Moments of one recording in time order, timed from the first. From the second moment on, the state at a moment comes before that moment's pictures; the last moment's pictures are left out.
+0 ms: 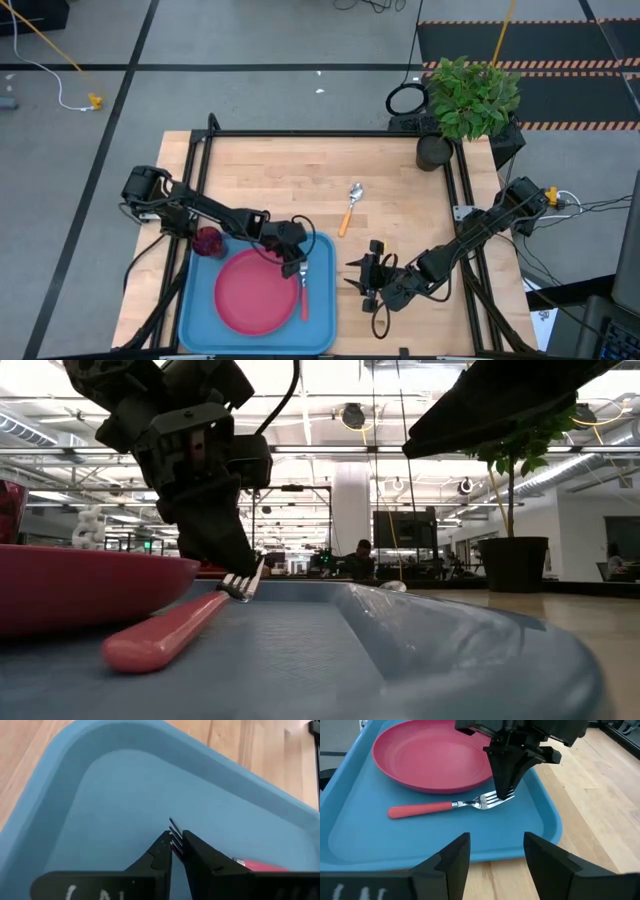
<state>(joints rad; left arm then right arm) -0.18 1.68 0.77 0.07 0.13 -0.58 0.62 1.61 0.87 0.04 0.68 0.41</state>
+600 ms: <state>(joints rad) -0.19 1.68 0.77 0.07 0.13 -0.60 0.62 1.61 0.87 0.08 0.68 0.37</state>
